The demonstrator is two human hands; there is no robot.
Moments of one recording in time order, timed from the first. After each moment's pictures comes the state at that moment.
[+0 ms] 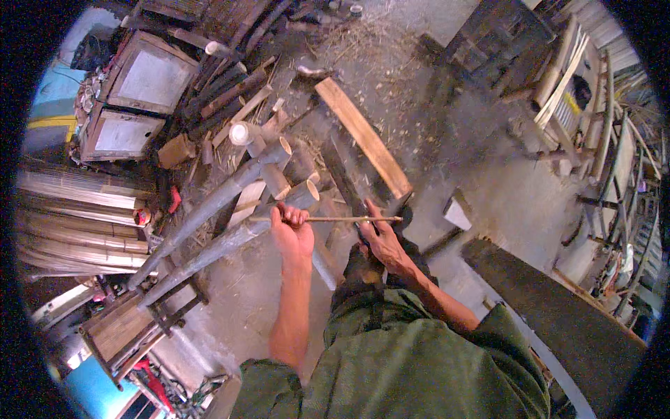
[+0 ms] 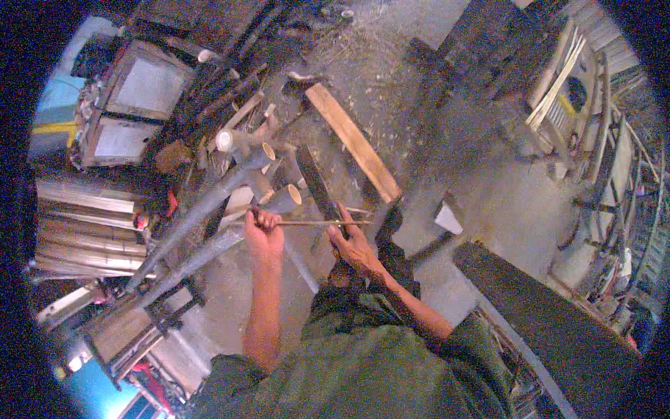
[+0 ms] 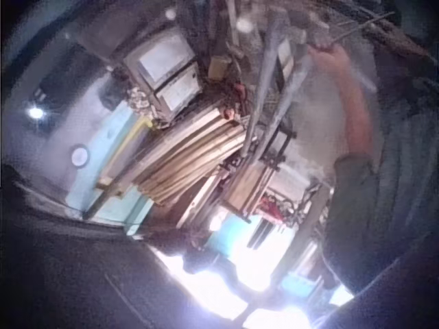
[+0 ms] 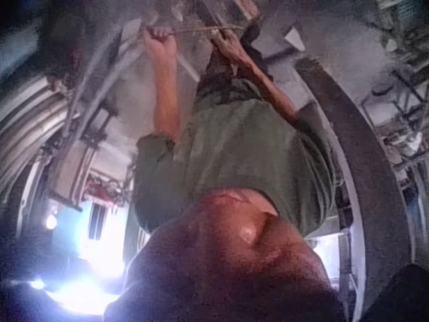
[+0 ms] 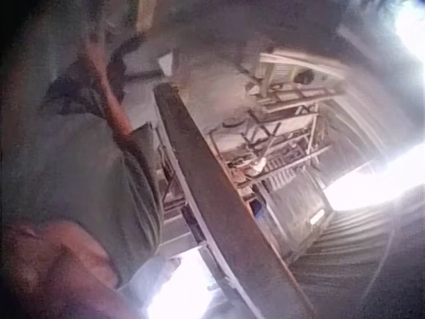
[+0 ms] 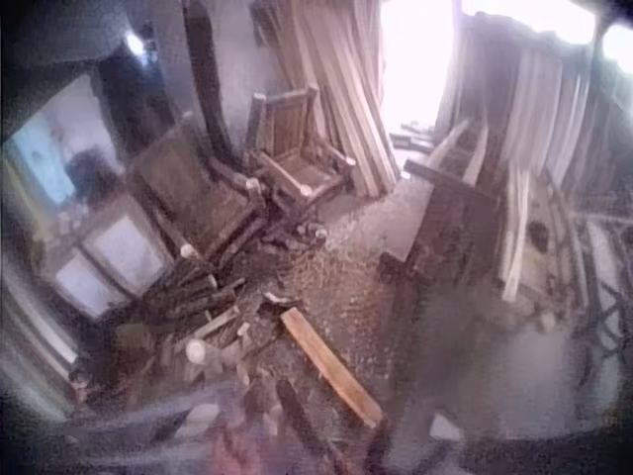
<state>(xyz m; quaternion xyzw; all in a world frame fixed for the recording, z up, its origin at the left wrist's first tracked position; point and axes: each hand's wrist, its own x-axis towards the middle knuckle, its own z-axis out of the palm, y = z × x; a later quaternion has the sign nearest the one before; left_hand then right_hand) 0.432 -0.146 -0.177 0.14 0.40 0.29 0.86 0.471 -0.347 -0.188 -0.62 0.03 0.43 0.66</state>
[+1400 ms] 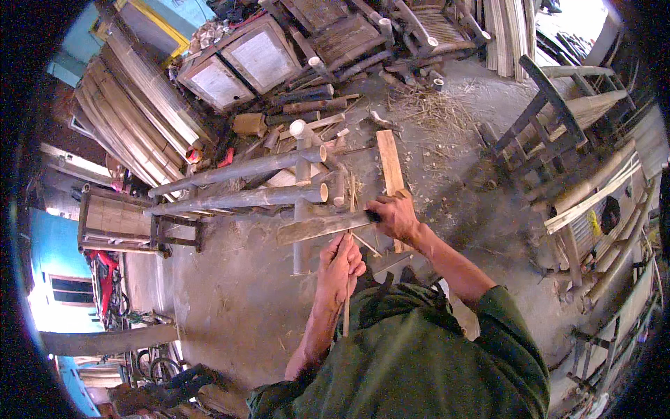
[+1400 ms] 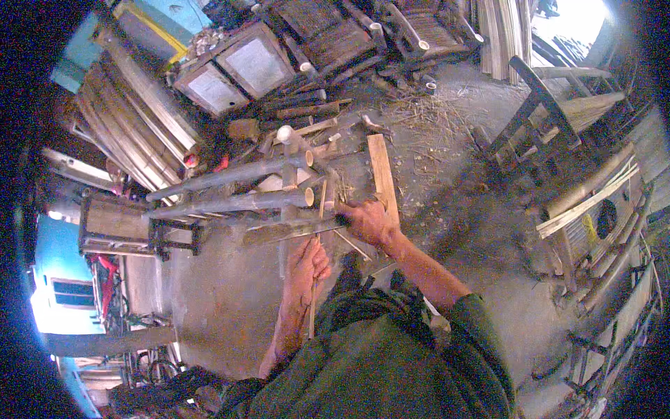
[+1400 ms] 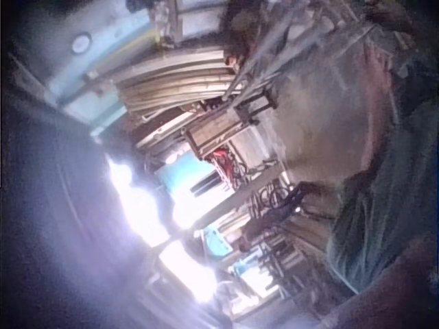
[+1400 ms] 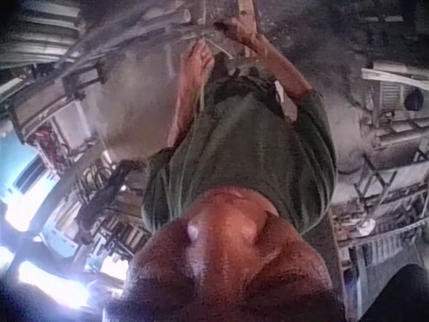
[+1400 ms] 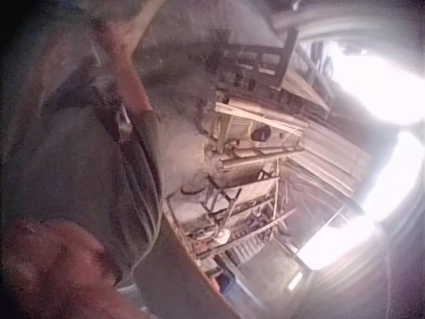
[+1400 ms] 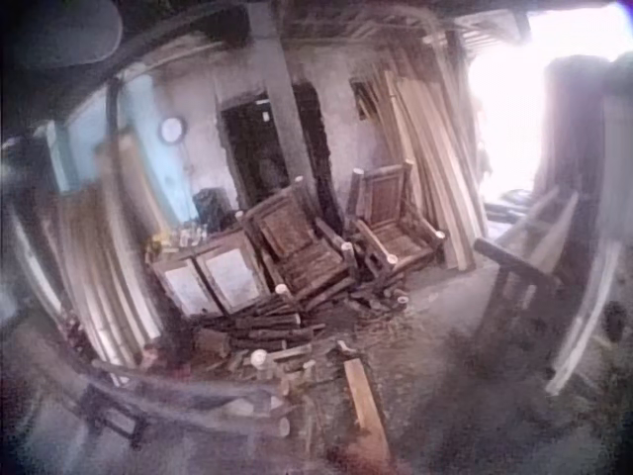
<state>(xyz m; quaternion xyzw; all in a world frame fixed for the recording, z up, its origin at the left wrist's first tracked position) 0.427 -0.420 -0.042 0.33 0.40 0.24 0.82 0.620 -0.439 -0.131 -0.69 -0.66 0.04 0.31</state>
